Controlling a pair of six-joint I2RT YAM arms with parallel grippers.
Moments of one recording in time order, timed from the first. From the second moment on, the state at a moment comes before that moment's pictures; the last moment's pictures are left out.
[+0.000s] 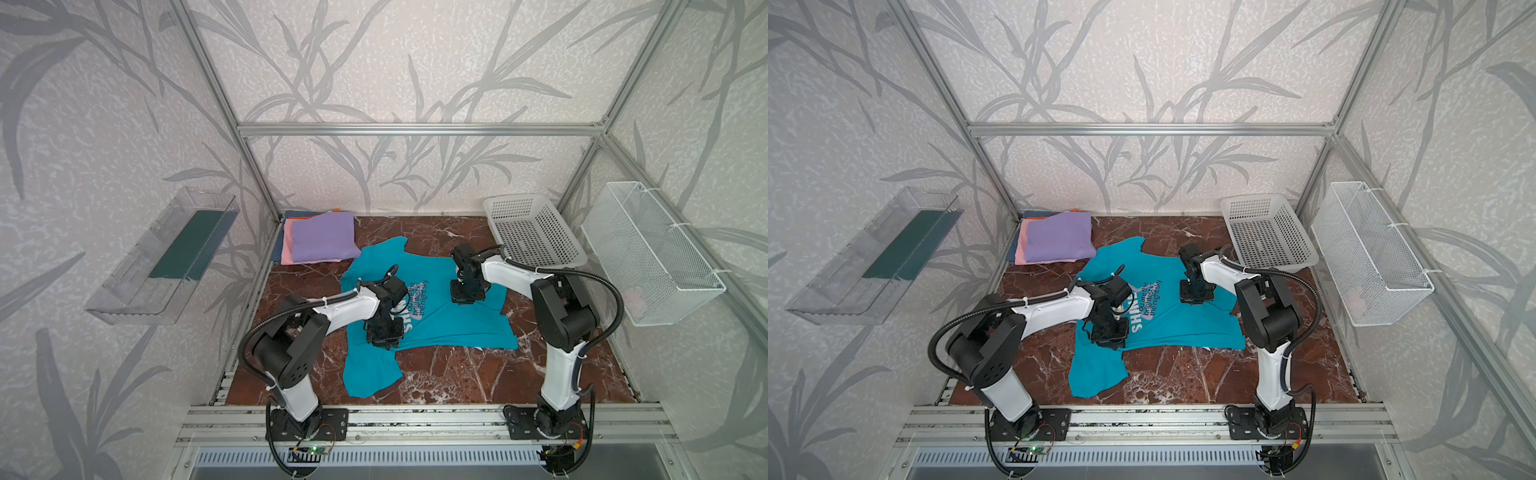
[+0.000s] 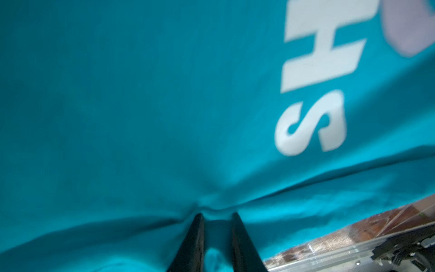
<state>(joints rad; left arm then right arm) -0.66 1.68 0.96 -0.83 0.29 -0.71 0.44 1.99 1.35 -0.77 -0.06 0.44</state>
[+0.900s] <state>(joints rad) -0.40 1.74 1.15 -0.98 0.20 -0.65 0.66 1.58 0.94 -0.71 0.03 0.58</state>
